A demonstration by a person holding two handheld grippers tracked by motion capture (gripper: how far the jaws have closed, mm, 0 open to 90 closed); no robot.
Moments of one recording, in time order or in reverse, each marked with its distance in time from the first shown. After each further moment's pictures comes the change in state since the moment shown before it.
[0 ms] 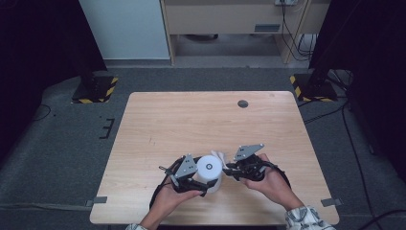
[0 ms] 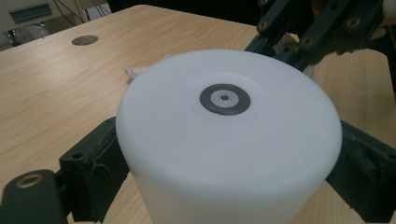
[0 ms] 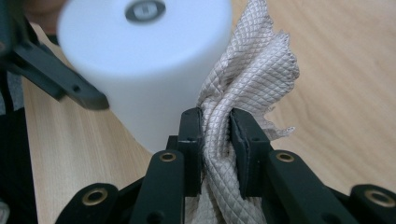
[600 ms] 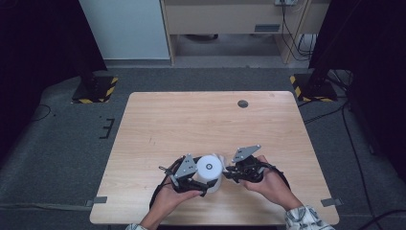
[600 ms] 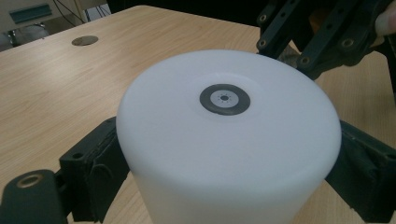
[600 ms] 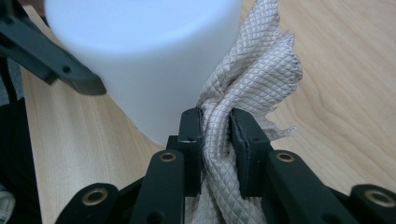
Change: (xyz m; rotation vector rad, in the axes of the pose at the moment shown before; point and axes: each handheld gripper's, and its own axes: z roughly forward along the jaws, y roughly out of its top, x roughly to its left) left arm 0.000 0.000 0.000 -0.002 0.001 0.000; right arm 0.000 -0.009 0.013 0.061 0.021 0.025
